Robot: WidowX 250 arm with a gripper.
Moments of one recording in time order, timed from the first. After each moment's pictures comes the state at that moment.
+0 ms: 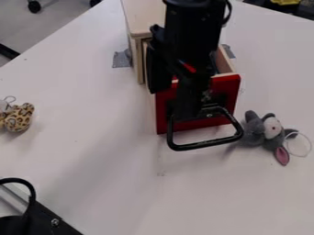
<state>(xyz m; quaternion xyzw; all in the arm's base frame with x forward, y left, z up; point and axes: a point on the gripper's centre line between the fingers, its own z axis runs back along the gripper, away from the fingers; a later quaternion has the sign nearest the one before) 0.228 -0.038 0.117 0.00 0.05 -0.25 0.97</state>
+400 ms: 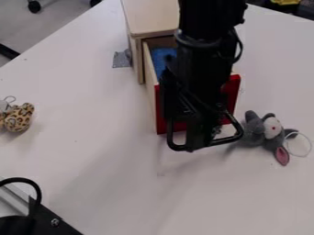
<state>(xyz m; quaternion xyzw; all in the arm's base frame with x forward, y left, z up) 0.219 -0.061 0.094 -0.02 0.03 -0.27 0.96</state>
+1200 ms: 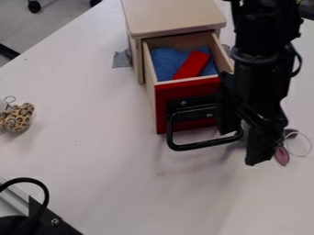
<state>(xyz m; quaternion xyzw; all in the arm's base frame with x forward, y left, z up) 0.247 -0.118 0.082 -0.08 0.00 -0.30 0.95</state>
